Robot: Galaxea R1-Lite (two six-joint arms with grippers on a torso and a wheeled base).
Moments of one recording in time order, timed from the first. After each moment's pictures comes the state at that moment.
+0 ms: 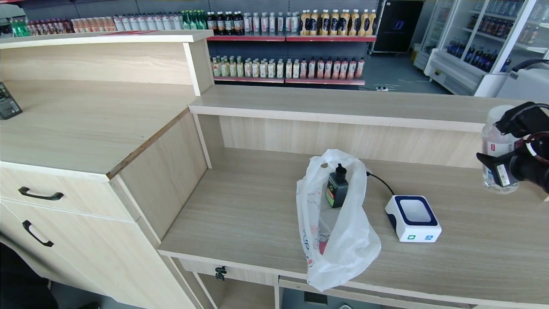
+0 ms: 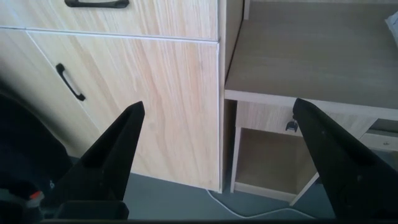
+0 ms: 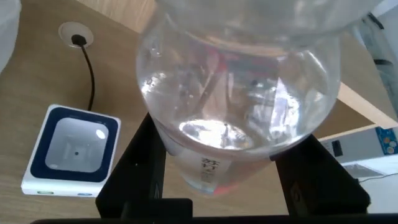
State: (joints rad) left arm 0.00 0.00 0.00 0.04 0.08 0.07; right arm -0.15 1.52 -0.74 -0.63 -0.09 -0.62
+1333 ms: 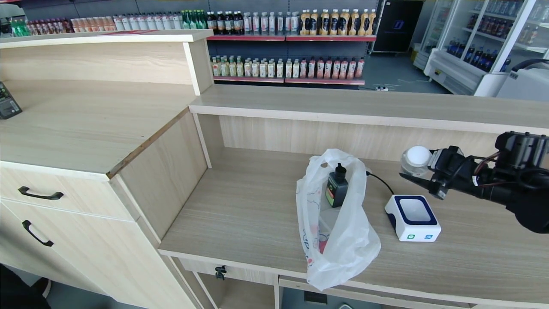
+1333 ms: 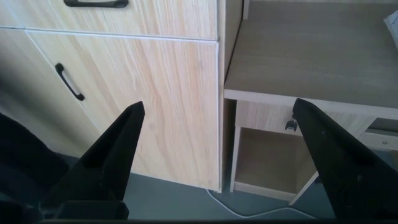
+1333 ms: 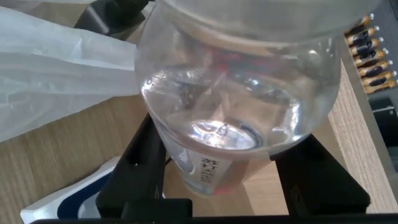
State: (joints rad) left arm 0.00 0.00 0.00 0.03 0.08 0.07; right arm -0.12 1.88 -0.80 -0.87 0.65 -1.14
